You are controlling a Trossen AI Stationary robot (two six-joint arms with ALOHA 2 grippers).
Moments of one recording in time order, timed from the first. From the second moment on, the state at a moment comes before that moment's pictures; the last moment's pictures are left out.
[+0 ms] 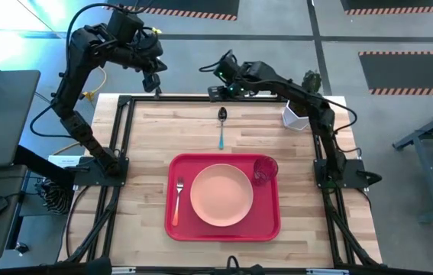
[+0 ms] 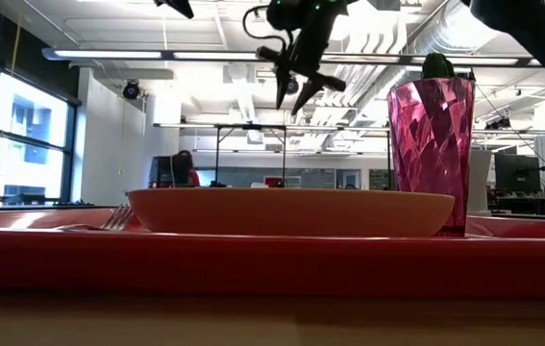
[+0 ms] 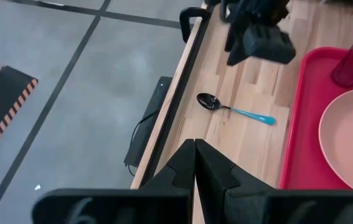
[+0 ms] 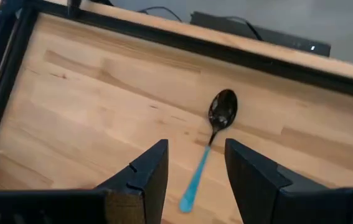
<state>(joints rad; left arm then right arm) 0.78 1.63 2.33 -1.52 0.14 0.45 -0.45 2.11 2.26 -1.21 0.11 0.78</state>
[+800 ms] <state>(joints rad) 0.78 1.63 2.33 -1.52 0.14 0.46 -0.44 2.41 2.26 -1.20 0.00 0.84</state>
